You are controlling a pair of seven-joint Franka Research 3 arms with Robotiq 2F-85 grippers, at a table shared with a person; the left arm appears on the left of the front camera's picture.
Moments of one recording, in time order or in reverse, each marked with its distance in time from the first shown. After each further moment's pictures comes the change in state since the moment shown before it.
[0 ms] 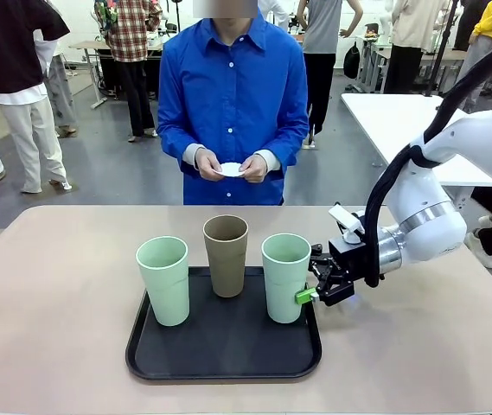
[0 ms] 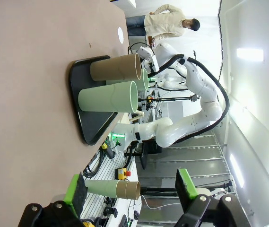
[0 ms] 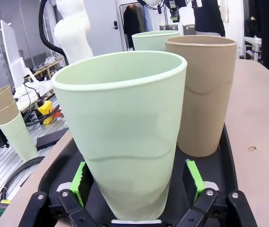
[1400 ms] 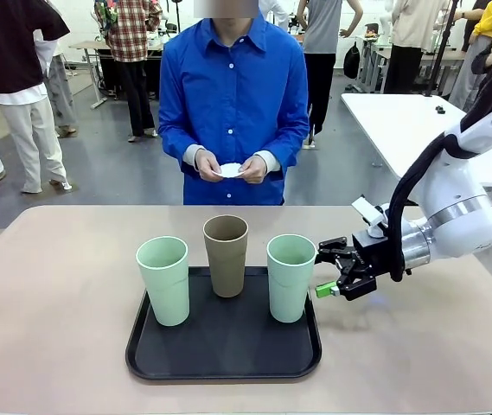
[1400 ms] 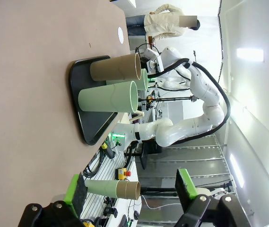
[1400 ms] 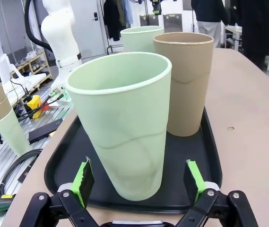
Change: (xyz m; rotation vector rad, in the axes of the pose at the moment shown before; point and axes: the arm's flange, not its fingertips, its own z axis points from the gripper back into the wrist) left arm 0.000 0.000 0.000 0.000 0.000 0.000; right arm 0.012 0.020 0.040 -0.119 0.061 0.002
